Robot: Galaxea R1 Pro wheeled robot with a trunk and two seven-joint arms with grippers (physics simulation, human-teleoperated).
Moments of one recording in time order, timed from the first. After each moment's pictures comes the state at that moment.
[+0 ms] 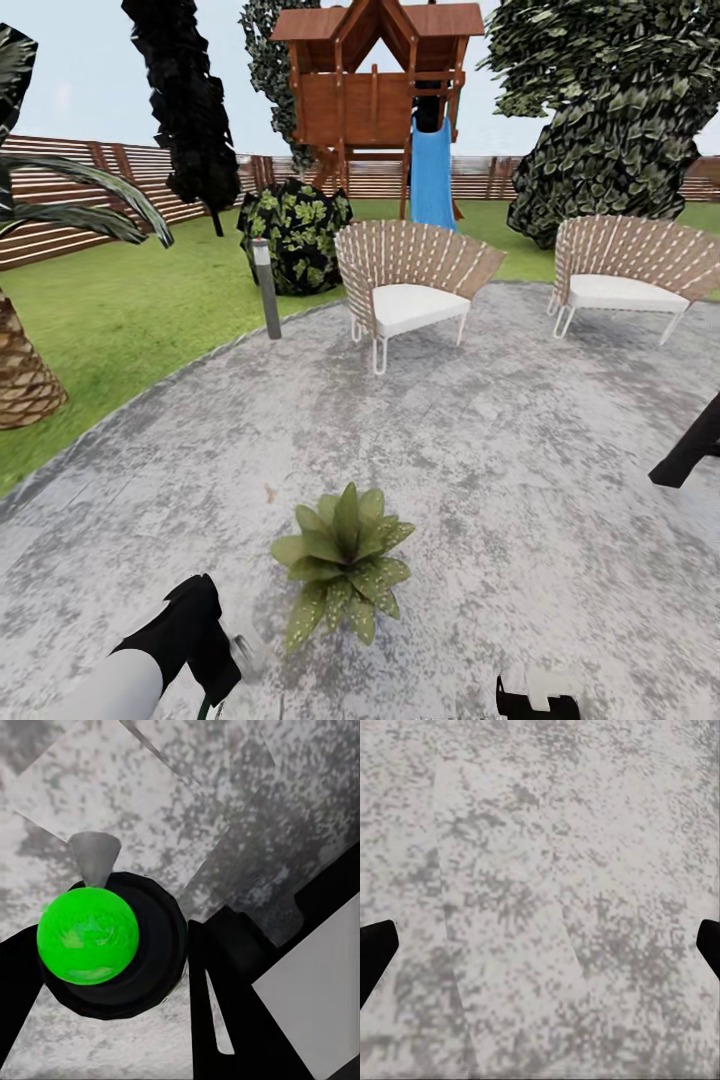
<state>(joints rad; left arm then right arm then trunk) -0.60 0.04 0.05 -0.50 -1.10 0.64 -1.04 -0.36 -0.02 -0.16 -0.18 0.23 -0.42 -0.24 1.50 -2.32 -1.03</state>
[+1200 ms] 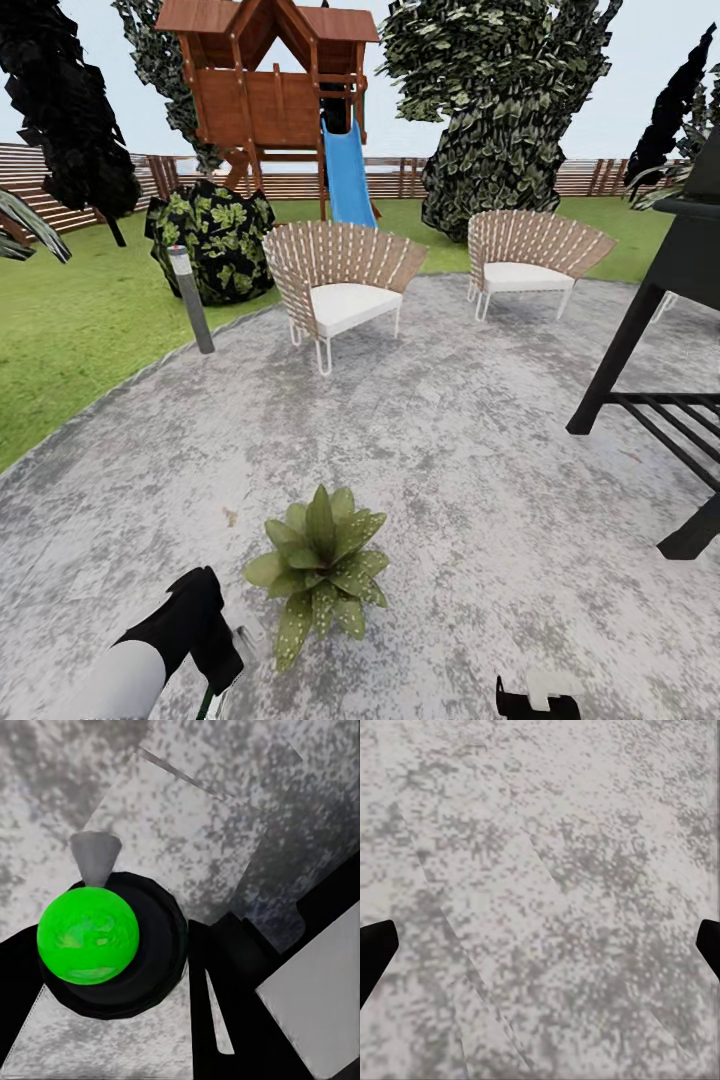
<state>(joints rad) -0.62 0.03 0.05 -0.50 -1.10 0.65 -1.05 -0.36 -0.02 -0.16 -0.18 0.23 -0.42 -0.24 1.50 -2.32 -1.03</state>
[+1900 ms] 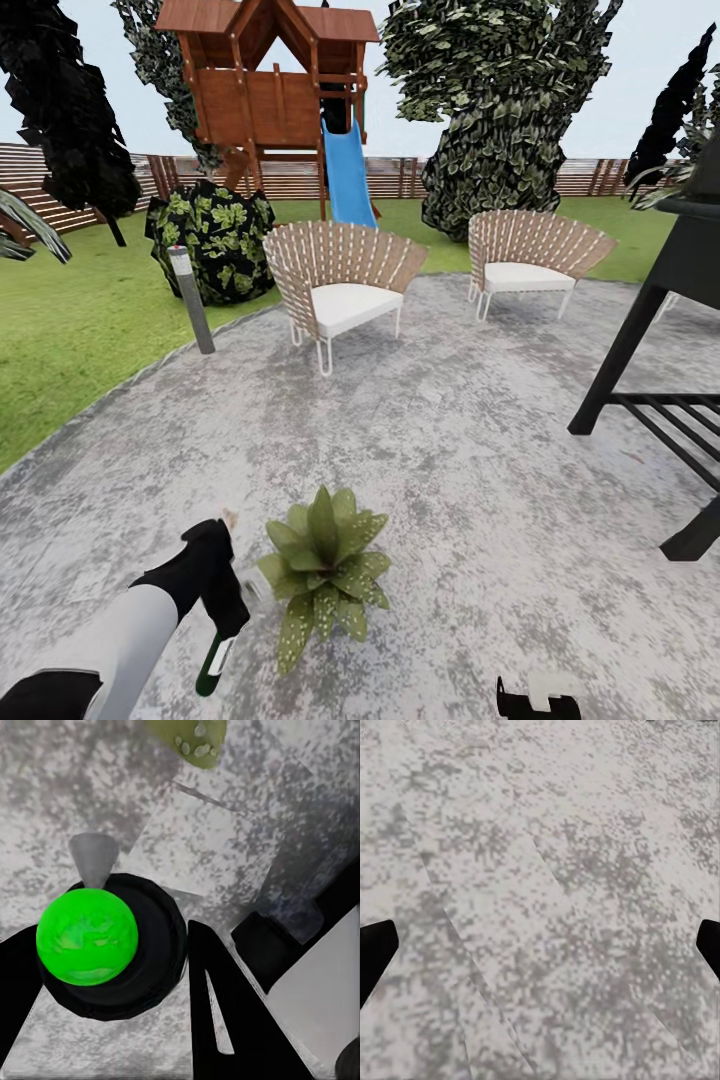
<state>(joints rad) -0.77 0.04 -0.06 -0.48 -1.14 0.65 -1.18 -0.36 -0.02 -0.16 -0.18 0.23 -0.42 -0.24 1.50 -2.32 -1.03</state>
